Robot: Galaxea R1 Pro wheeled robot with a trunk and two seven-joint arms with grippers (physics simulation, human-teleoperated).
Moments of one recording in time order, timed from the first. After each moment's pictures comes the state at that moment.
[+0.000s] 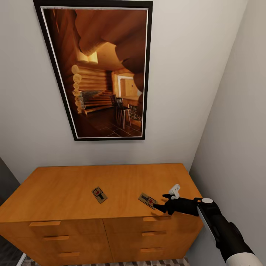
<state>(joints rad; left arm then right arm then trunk) 0.01 0.16 0.17 0.07 0.08 -1.04 -0.23 -0.46 -0.16 0.05 -1.10 0.06 0.43 0.94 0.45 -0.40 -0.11</state>
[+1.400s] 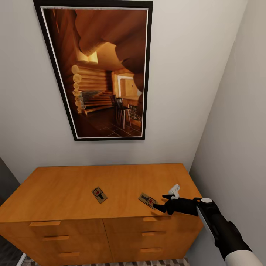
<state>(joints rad) 0.01 0.16 0.17 0.07 0.08 -1.04 -0.23 -0.48 -0.15 0.05 -1.06 0.06 0.43 0.95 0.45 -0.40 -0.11</state>
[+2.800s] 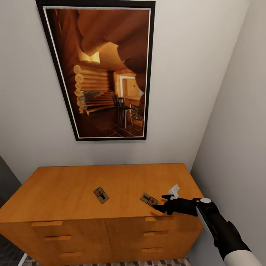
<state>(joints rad) 0.01 0.16 0.17 0.07 0.08 -1.04 -0.23 -0.48 -0.15 0.05 -1.05 0.05 0.43 0.95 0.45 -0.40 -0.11</state>
